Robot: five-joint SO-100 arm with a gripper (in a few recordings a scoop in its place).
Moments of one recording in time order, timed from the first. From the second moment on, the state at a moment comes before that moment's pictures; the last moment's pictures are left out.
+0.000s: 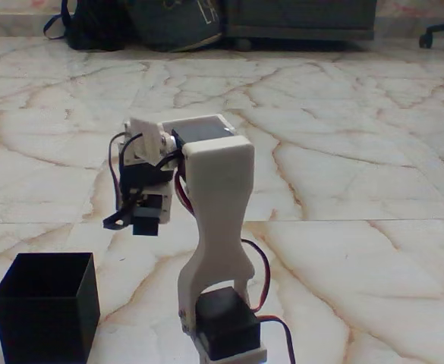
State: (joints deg) arm -23.1 94.7 105.1 50.1 -72.2
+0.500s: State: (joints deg) arm -41.8 91.1 107.3 35.3 -57.0
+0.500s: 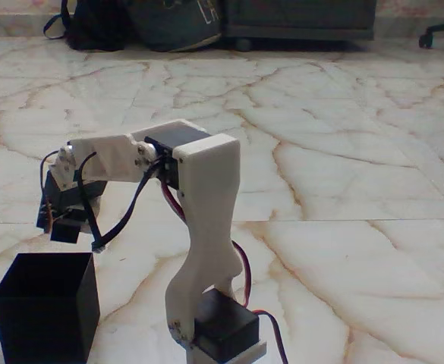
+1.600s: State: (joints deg) arm -24.8 111.7 133.7 30.1 -65.4
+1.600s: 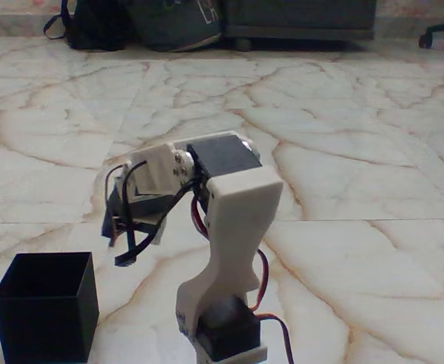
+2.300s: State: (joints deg) arm 3.8 133.2 176.3 26.5 -90.7
